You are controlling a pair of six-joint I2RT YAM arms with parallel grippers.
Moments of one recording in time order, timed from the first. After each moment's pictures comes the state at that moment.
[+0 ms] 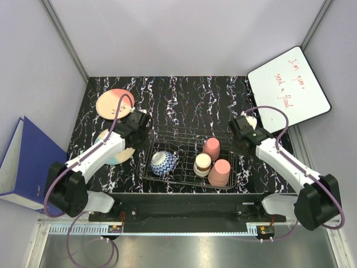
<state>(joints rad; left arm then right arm) -0.48 1.35 0.97 -0.70 -0.16 -0.48 0.47 1.22 0.89 -0.78 0.30 0.67</state>
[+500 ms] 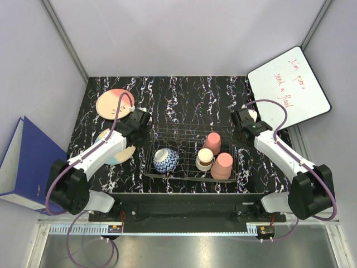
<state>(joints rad) -0.48 1.37 0.98 -0.66 -0.16 -0.52 0.38 1.34 0.97 -0.72 0.28 0.57</state>
